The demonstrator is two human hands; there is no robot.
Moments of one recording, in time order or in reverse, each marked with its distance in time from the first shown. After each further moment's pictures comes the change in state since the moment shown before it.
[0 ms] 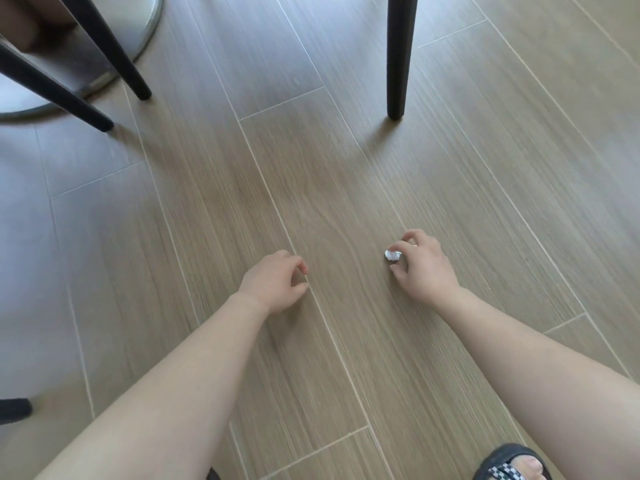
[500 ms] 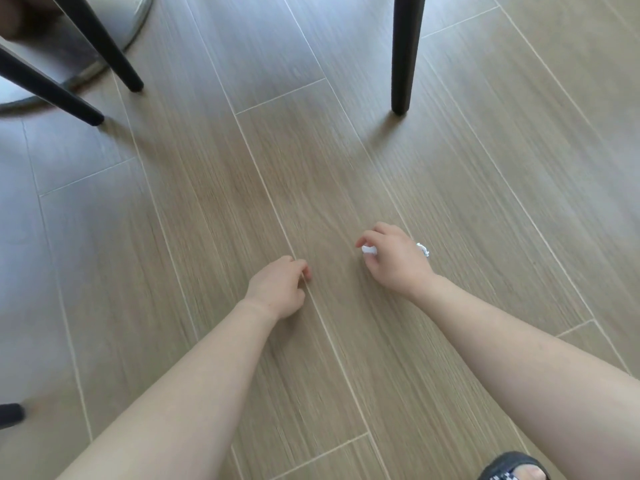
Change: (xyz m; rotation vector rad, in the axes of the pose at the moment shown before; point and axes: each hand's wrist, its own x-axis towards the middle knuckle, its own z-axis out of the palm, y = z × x) left_hand 0.010 0.005 0.008 0.005 -0.068 -0.037; right_hand 0.028 -0.038 0.005 0.086 -0.027 -0.226
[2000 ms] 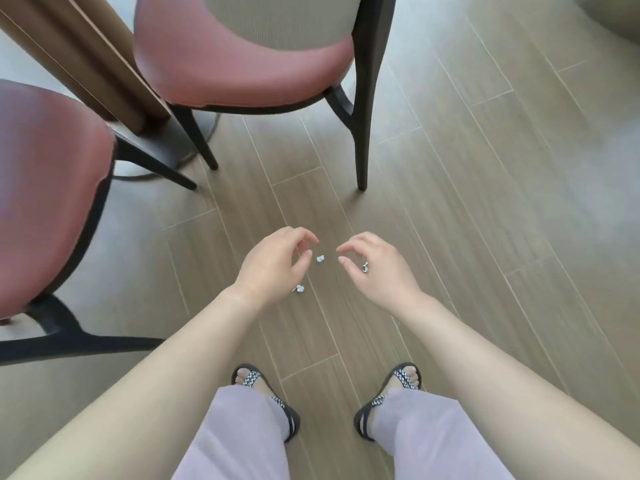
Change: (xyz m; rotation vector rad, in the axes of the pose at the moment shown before) left_hand -0.278 0.154 -0.332 -0.257 0.308 0.135; right_hand -0.145 -0.259 -0.350 0.219 0.067 0.007
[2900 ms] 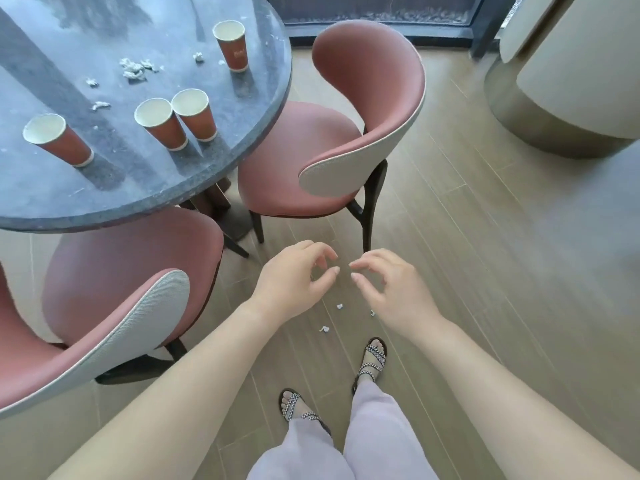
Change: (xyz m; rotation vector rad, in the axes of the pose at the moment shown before) left_hand -0.131 0.138 -0.315 0.041 0.148 0.219; right_hand -0.070 -0.316 -0.192 0.007 0.179 -0.105
